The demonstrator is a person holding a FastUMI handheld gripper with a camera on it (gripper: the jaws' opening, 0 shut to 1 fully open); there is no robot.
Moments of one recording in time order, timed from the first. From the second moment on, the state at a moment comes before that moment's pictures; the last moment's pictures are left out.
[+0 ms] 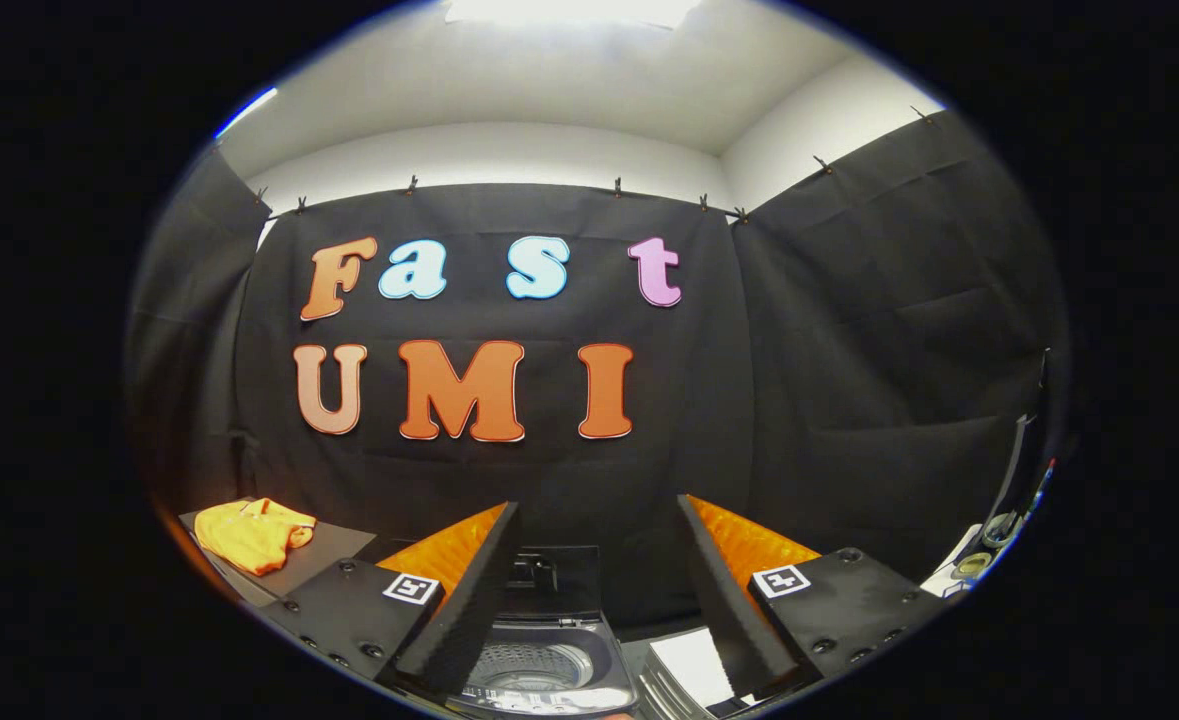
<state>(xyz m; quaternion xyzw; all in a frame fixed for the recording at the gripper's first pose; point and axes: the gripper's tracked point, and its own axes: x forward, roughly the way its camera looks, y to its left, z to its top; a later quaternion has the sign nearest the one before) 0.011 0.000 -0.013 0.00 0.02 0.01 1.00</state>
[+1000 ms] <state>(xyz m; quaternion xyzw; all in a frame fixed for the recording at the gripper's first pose) 0.033 0.197 -0.007 0.03 0.04 0.10 0.99</state>
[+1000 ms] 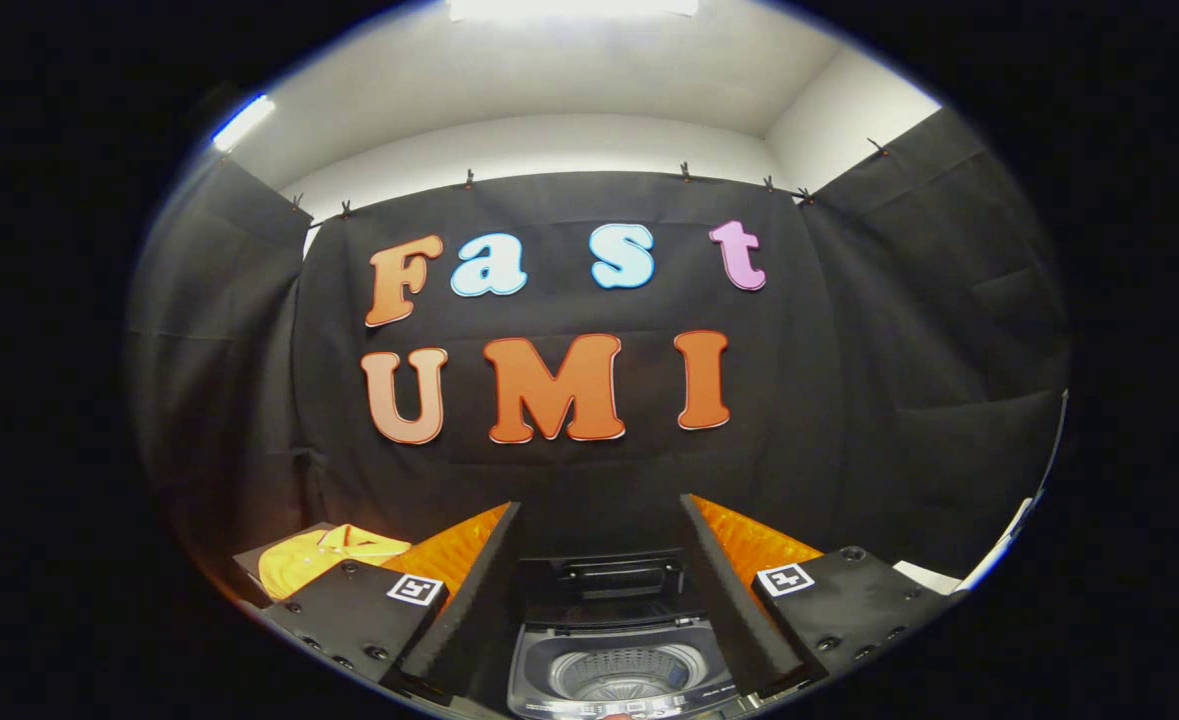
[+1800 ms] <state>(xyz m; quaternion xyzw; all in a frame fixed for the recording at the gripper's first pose) 0.037 0.516 -0.071 0.05 0.12 0.23 0.97</state>
